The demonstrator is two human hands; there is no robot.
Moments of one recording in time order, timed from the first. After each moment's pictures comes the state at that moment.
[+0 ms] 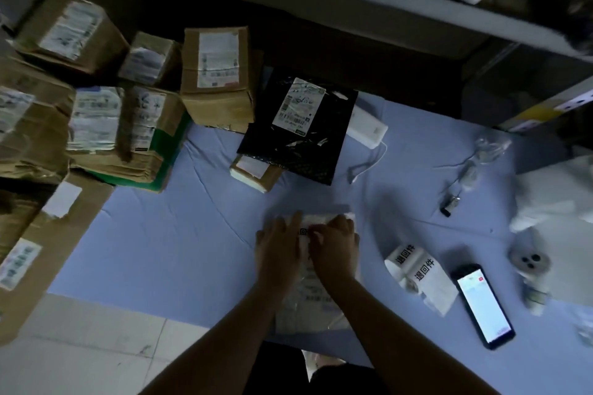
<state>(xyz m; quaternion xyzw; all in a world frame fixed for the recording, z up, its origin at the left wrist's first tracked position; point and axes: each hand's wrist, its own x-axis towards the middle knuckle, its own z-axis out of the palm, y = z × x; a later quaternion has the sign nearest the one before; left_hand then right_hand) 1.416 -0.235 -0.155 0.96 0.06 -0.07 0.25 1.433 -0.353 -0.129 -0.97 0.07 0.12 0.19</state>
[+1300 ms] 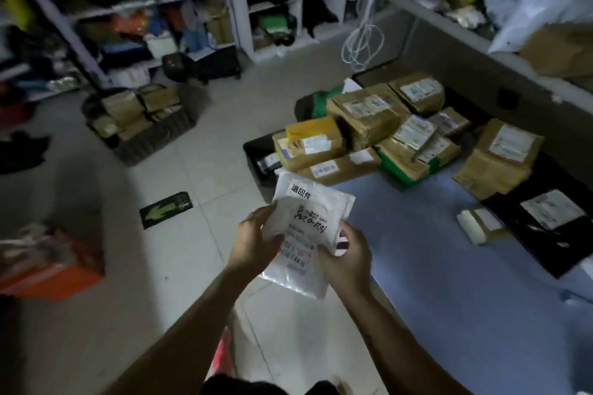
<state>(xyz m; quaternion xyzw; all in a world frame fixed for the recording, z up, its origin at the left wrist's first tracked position) 1.080 0.056 -0.026 0.80 0.41 0.19 0.39 1.212 -0.090 -0.037 -0.82 -0.22 0.19 0.49</state>
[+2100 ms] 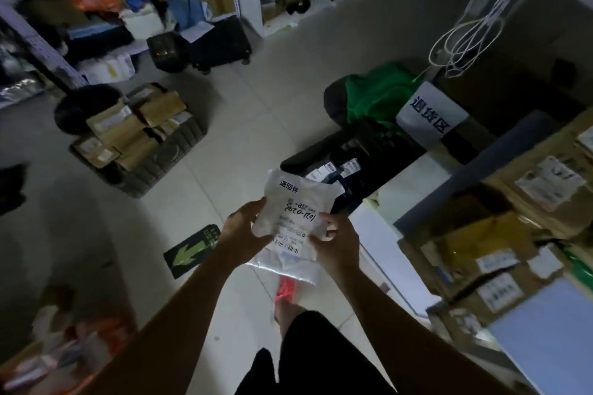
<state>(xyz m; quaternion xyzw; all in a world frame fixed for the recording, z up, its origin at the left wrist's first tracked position) 1.067 0.574 -0.098 0.82 0.39 0.01 0.42 1.205 0.412 -0.117 -0.85 -0.18 0.27 0.42</state>
